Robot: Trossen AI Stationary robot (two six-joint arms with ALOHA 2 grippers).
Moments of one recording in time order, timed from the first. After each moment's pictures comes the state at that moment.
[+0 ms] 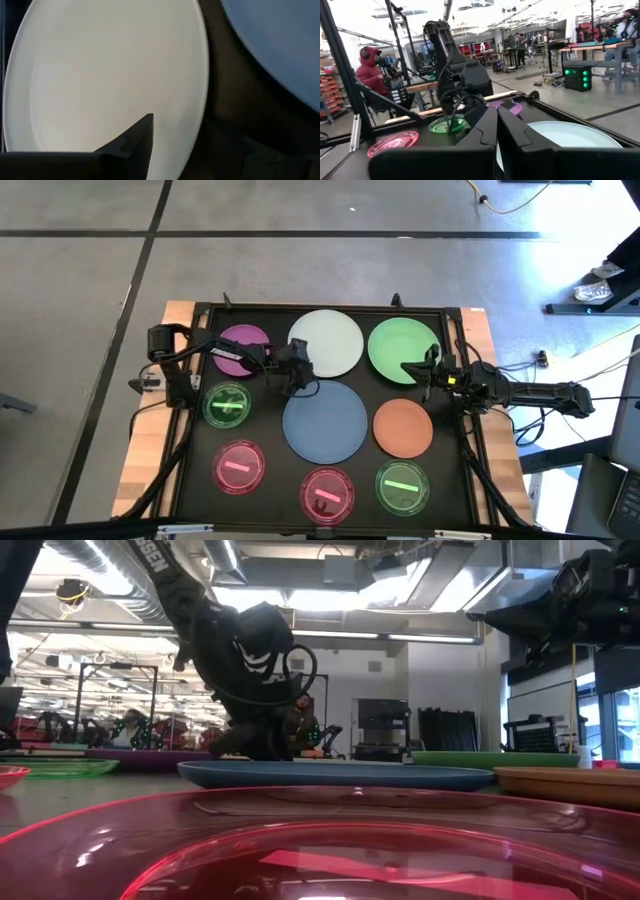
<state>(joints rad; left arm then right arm) 0.27 1.80 0.85 0.01 -0.19 0.63 -0.09 0.21 0.01 0.37 0.12 0.16</state>
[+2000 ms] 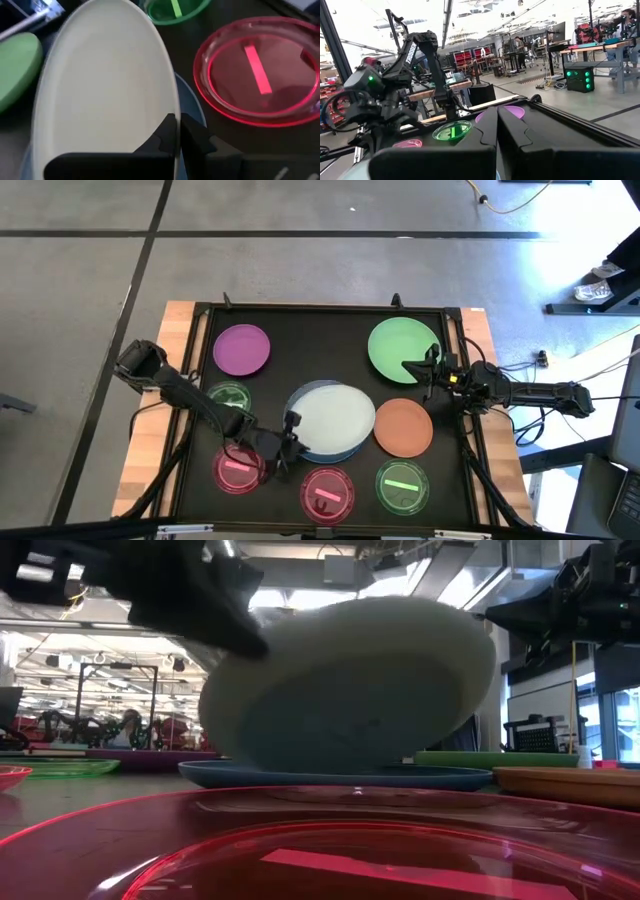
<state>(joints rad) -0.49 1.64 0.85 0.12 -0.35 0.13 -0.09 0.21 0.01 0.40 0.12 0.20</state>
